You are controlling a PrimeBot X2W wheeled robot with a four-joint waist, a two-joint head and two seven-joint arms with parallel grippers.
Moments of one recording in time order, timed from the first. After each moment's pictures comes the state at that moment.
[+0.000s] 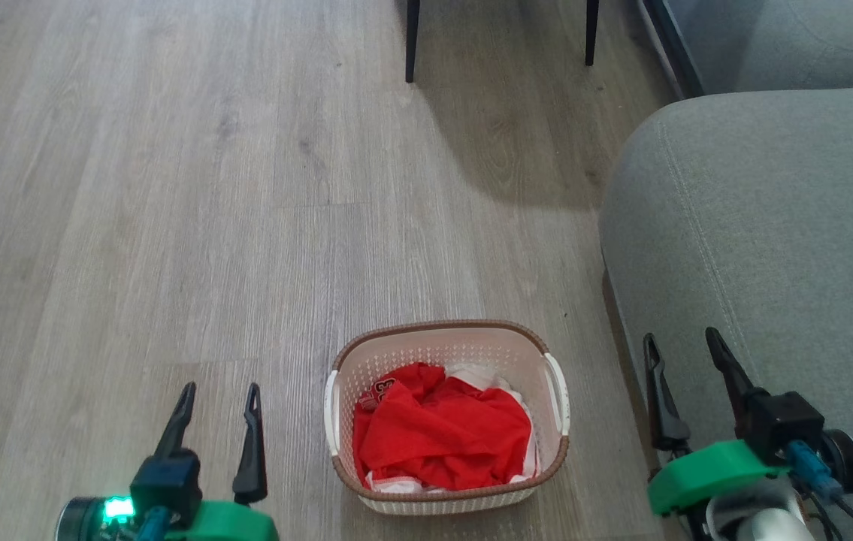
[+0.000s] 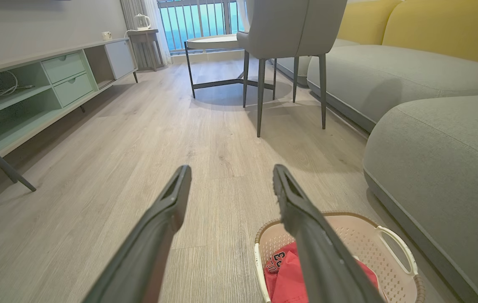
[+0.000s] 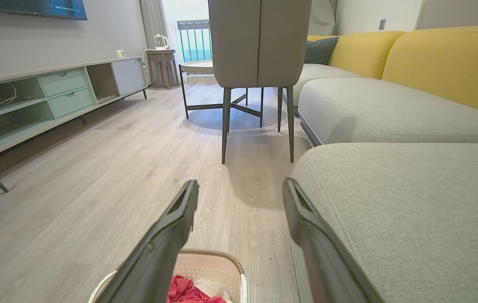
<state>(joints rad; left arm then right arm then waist) 0.17 0.08 -0.16 0.07 -0.05 0.08 -0.25 0.05 -0.04 0.10 0.08 0.14 0.13 -0.25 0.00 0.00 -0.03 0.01</state>
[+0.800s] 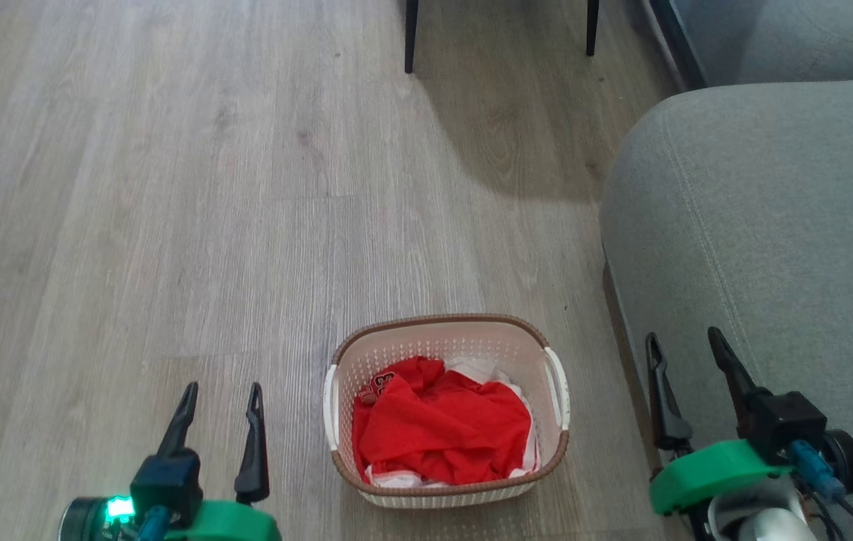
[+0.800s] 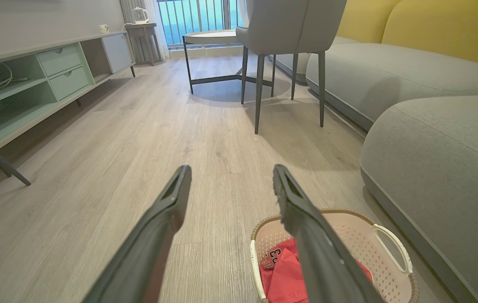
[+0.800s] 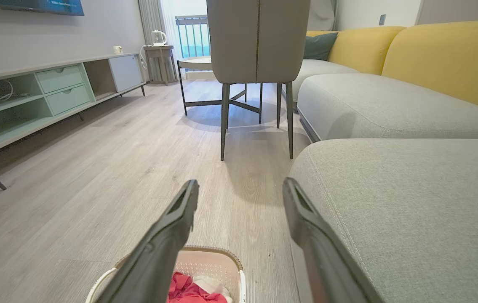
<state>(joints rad) 0.17 0.06 -0.15 0.07 -0.05 0.06 -0.25 0.05 -0.04 0.09 0.08 0.14 0.13 -0.25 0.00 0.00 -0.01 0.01</state>
